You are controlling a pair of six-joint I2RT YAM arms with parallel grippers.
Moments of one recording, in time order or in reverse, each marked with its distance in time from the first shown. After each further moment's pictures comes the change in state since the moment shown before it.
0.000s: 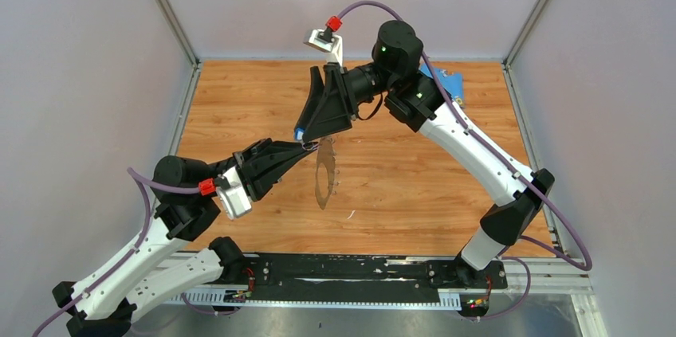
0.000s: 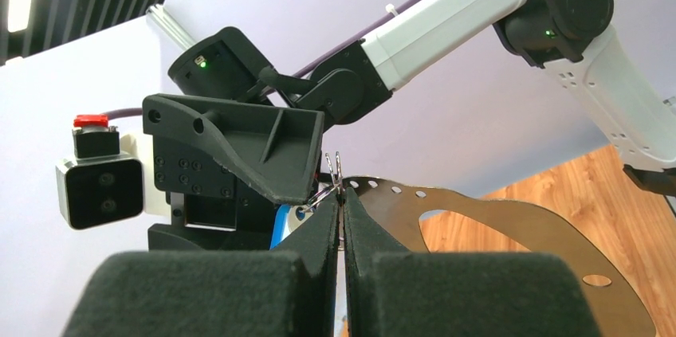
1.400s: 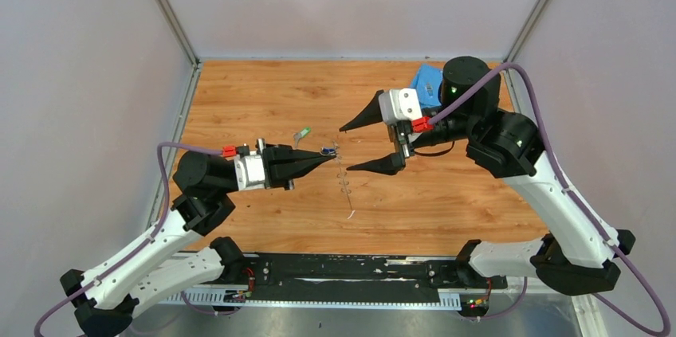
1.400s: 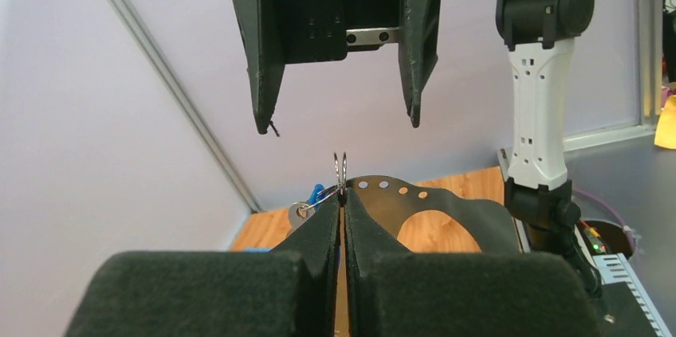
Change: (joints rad) left arm -0.007 0.070 -0.049 0.059 -0.025 -0.357; right arm 0.062 -0.423 -0.108 -0.614 0.413 -1.286
